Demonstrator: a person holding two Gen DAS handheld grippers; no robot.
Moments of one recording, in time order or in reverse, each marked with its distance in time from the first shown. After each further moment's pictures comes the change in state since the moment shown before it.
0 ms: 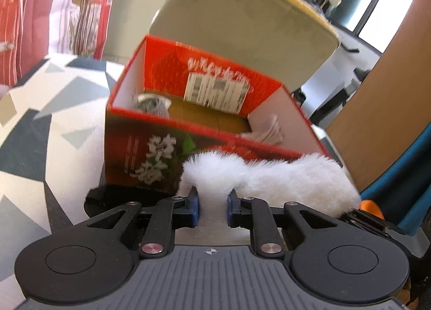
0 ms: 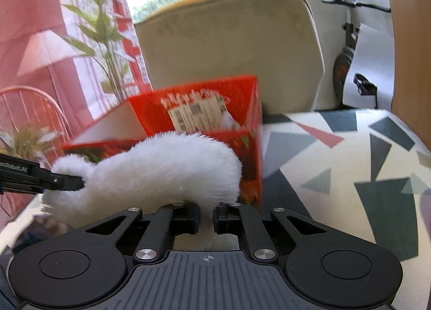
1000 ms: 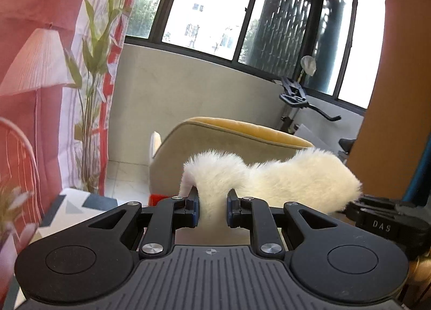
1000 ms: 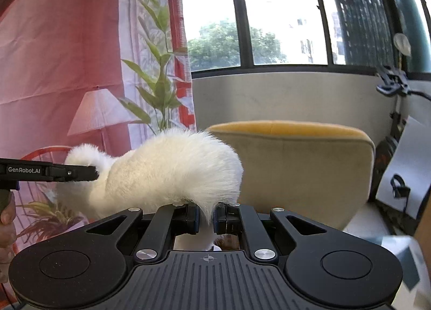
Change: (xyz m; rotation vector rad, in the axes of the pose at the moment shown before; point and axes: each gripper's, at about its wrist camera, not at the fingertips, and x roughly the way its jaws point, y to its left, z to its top) left arm -0.088 -0.028 0.110 0.164 -0.381 0.031; right arm -0.036 0.070 0.181 -0.212 -0.189 0.146
